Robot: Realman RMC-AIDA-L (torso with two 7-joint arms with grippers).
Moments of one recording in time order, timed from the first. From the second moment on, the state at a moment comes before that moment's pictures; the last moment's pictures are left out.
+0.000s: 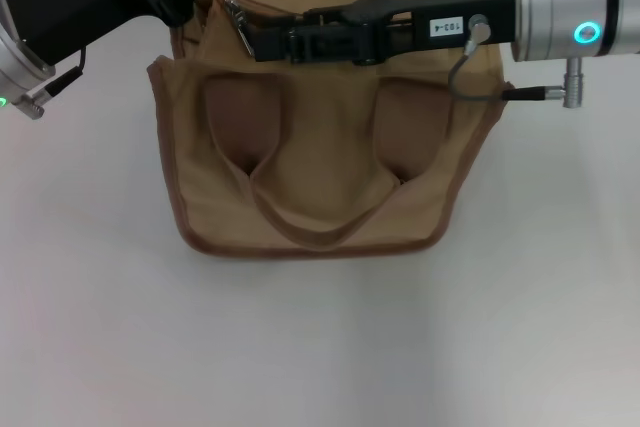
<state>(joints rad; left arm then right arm) -0.66 -2.07 0.49 0.49 1.60 1.77 -1.01 0.76 2.08 -1.08 -0.81 -1.65 -1.51 2.01</state>
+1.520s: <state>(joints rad) -0.66 -2.07 0.50 0.49 1.60 1.78 -1.01 0.78 2.09 -1.32 -0.84 -1.58 -1.29 1.96</state>
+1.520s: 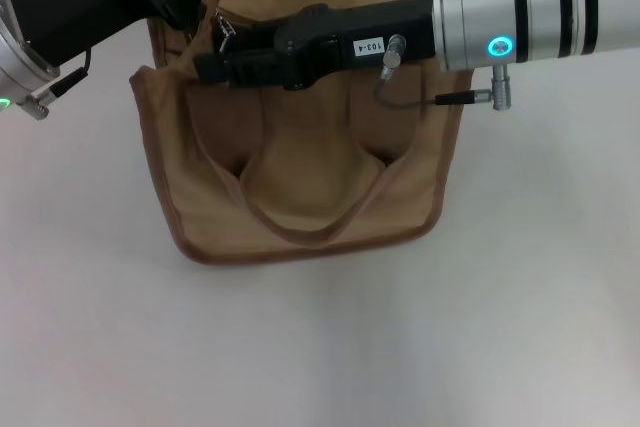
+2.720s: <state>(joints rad) -0.65 -2.07 0.49 0.49 1.60 1.80 -1.01 0.70 2.08 -1.29 -0.88 -1.57 -1.26 2.03</state>
